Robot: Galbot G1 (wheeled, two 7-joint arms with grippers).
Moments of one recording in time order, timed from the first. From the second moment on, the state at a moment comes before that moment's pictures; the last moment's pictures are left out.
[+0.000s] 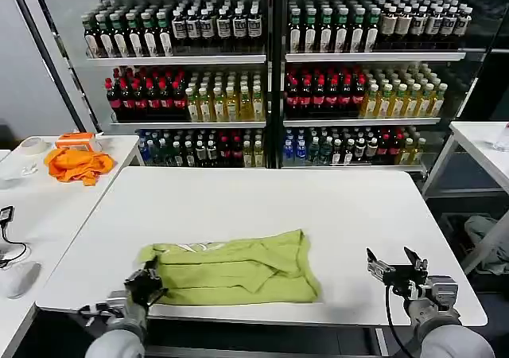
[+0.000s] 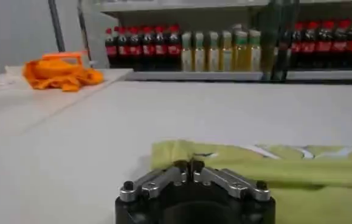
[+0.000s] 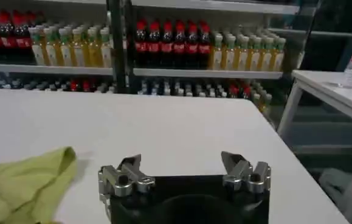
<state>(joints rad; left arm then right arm) 1.38 -1.18 -0.49 -1.85 -0.42 0.27 -0.25 -1.50 0.98 0.61 2.25 0.66 -0.58 0.37</state>
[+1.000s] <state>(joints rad) 1.23 -1.19 -0.41 -2.04 -0.96 0.39 -0.26 -1.48 0.98 0.58 2.25 0.65 -0.58 0.38</state>
